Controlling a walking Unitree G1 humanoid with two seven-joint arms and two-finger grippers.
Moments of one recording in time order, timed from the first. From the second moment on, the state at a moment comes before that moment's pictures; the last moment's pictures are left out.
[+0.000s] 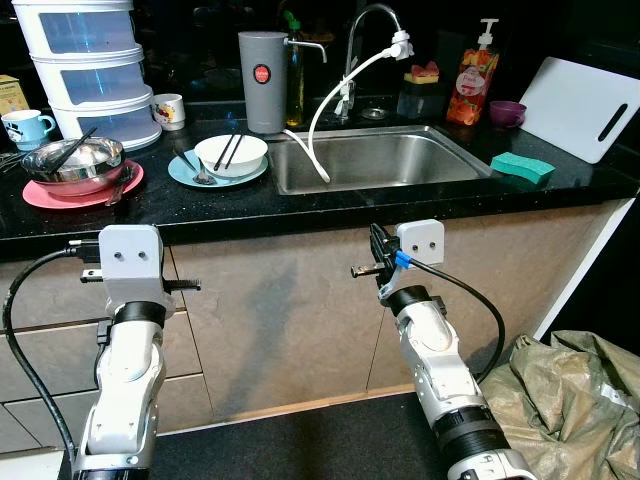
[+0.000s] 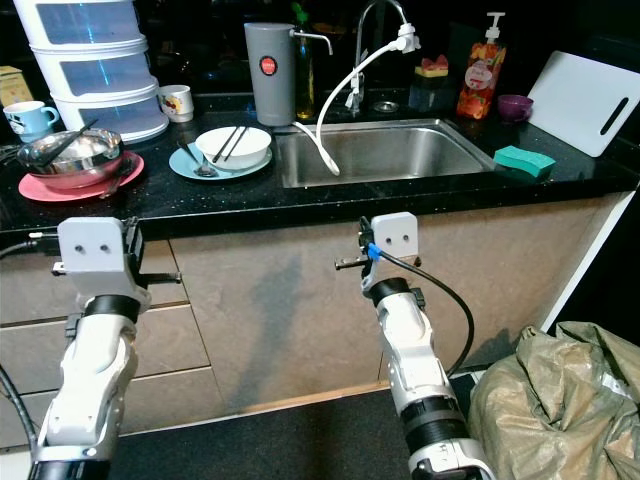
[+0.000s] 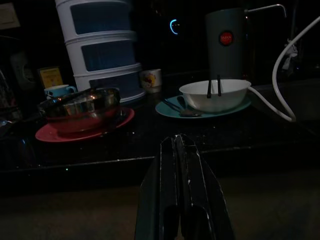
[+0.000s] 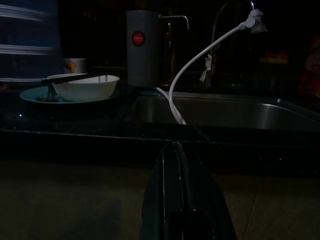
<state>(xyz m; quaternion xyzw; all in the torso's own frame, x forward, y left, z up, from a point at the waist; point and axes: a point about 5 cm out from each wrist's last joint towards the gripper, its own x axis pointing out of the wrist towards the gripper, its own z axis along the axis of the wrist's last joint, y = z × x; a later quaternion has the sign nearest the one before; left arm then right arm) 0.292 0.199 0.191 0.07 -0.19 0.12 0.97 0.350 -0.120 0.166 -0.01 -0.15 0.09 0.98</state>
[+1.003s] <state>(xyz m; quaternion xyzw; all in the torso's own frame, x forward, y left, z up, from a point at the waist) 0.267 0.190 0.146 0.06 -0.10 0.11 0.99 0.322 -0.134 0.106 -0.07 0.00 0.10 0.99</state>
